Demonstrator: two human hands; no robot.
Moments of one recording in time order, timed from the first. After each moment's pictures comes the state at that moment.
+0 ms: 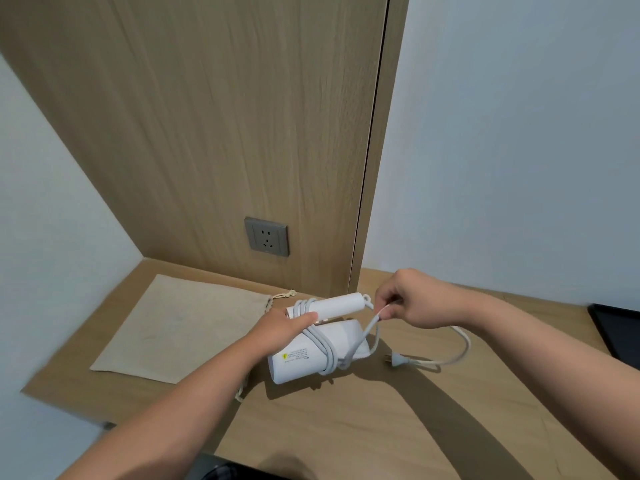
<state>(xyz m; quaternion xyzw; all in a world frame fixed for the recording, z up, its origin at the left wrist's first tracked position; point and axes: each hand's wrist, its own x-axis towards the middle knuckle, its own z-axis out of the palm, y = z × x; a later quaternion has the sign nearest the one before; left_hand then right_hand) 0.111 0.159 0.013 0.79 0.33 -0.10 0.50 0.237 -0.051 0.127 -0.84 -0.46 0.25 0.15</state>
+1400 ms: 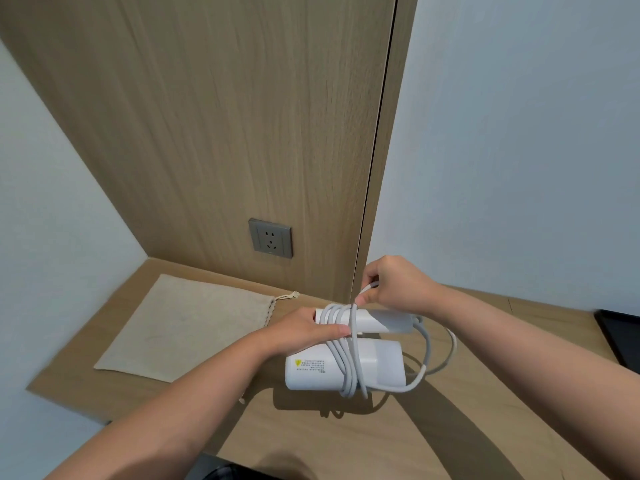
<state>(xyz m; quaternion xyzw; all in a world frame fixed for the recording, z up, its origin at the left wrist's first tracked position) 0.117 0.141 0.041 0.80 0.16 -0.17 0.56 0.248 -0.013 0.109 -0.87 -0.41 0.16 0.20</state>
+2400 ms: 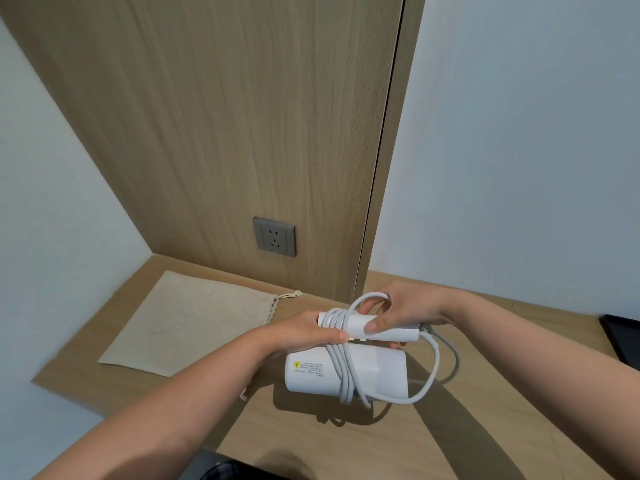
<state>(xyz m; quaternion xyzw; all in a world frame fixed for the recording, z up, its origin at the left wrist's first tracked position) 0.116 0.138 0.048 0.79 0.14 -0.21 0.56 0.265 -0.033 0.090 -0.77 -0.38 0.47 0.20</state>
